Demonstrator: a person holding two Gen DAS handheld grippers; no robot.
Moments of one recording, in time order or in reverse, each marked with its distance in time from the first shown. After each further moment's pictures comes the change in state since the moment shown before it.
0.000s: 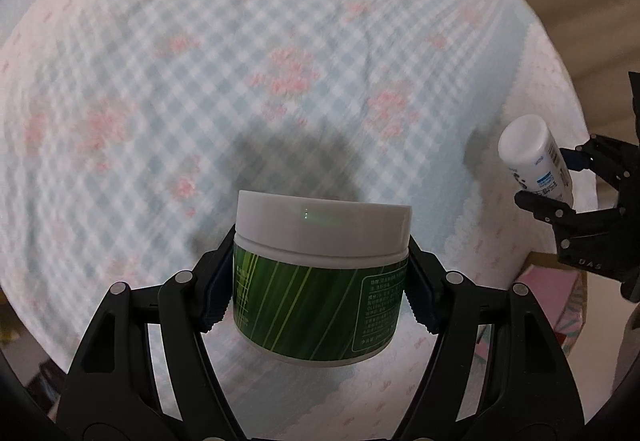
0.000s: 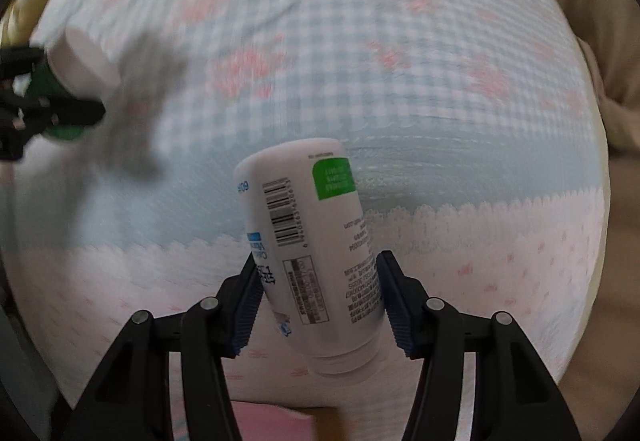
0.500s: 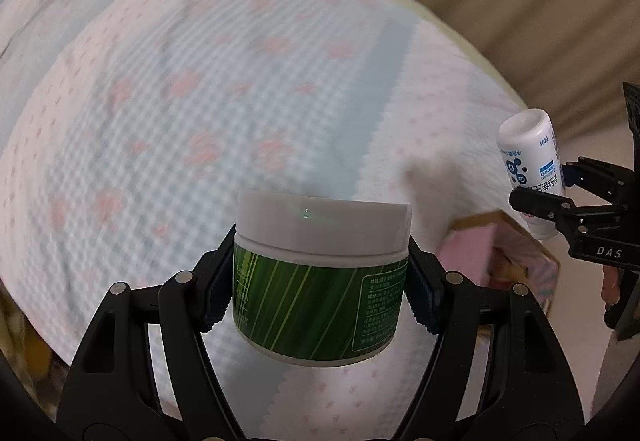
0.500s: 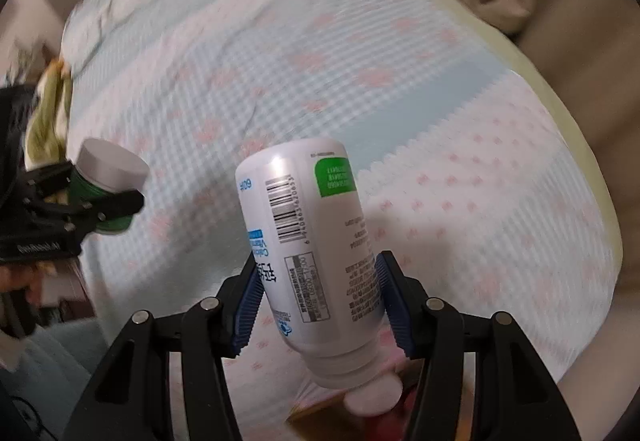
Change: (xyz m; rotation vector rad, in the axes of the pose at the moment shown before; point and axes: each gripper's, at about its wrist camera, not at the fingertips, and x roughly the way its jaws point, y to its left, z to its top) left arm -0.113 -0.094 -0.026 0.286 -0.126 -0.101; right arm -0.147 -0.018 -0.111 0.536 -0.239 0.087
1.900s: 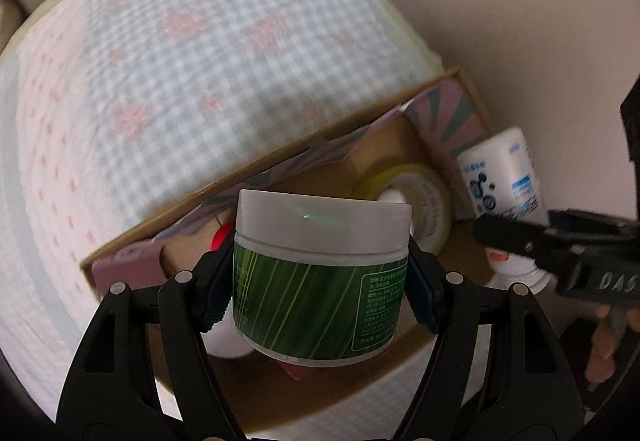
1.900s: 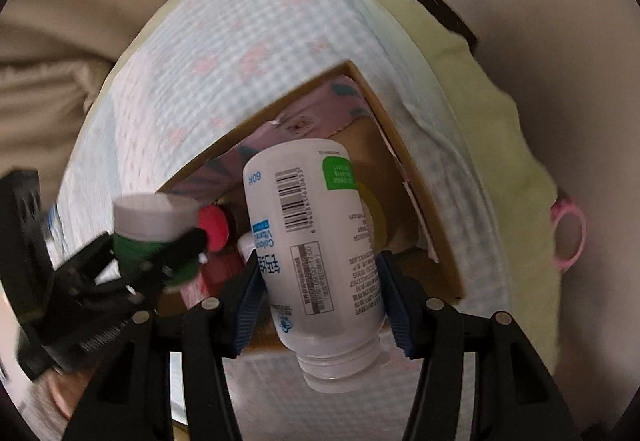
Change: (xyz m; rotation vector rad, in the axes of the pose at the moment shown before) left arm 0.184 -0.403 -0.103 0.914 0.416 -0.131; right arm -0.040 -0.194 -0.367 1.381 -0.055 0.042
